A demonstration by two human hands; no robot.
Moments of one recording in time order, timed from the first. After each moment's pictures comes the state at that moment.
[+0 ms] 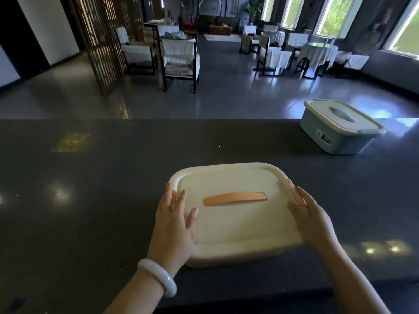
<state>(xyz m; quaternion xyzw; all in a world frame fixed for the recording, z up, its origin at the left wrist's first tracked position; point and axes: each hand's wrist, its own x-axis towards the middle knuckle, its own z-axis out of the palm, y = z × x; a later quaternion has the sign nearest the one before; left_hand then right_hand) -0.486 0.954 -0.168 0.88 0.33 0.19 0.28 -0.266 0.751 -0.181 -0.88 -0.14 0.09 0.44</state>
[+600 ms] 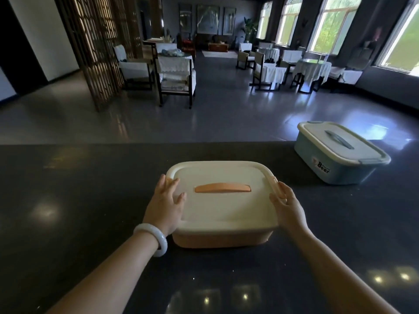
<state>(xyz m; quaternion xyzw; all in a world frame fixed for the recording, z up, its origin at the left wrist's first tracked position) -0.319 1.056 -0.172 0.86 0.37 0.17 0.32 -0.116 0.836 -0.184 -0.82 -0.13 0.10 0.55</state>
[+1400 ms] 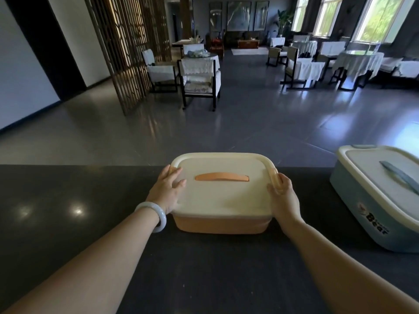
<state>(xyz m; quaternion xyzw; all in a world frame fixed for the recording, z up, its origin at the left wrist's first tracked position) -0.137 1.198 -0.172 0.83 0.42 0.16 0.33 0.070 0.977 -0.186 -0.79 -0.18 0.12 0.57</state>
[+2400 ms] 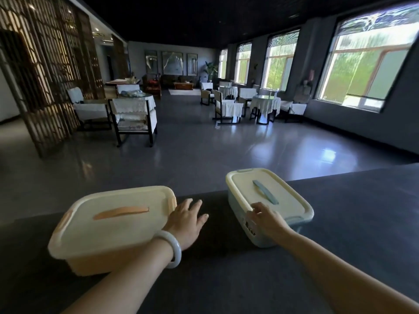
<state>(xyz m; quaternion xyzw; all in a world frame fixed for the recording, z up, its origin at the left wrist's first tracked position) 0.028 0.956 -0.117 0.97 0.17 0.09 0.17 0.183 0.751 -0.128 -0.90 -0.25 0.08 0.34</state>
